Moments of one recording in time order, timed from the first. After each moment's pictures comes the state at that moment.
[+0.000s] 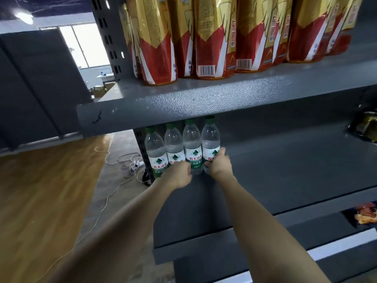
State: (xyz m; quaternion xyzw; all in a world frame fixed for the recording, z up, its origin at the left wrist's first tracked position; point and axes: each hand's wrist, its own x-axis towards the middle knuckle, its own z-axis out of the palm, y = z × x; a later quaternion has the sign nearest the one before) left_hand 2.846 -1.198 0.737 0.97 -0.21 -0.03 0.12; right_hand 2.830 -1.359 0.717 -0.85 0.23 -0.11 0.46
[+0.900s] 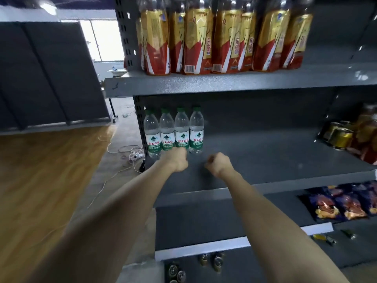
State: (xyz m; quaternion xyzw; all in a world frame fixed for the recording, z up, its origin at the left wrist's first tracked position) left_hand 2.742 -1.228 0.769 0.98 -0.17 -0.01 0.10; right_hand 2.708 -1.398 0.734 -0.94 0.12 -0.04 0.33
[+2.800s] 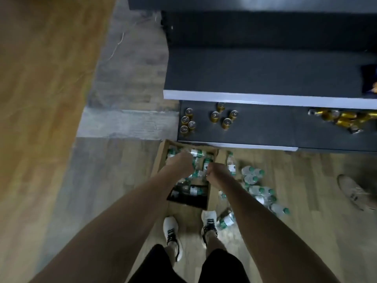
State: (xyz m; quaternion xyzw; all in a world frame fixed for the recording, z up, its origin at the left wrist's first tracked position) left_hand 2.380 -1.234 0.415 0.93 -0.05 -0.35 0.09; right_hand 2.349 -1.389 0.386 -0.88 0.09 0.38 0.26
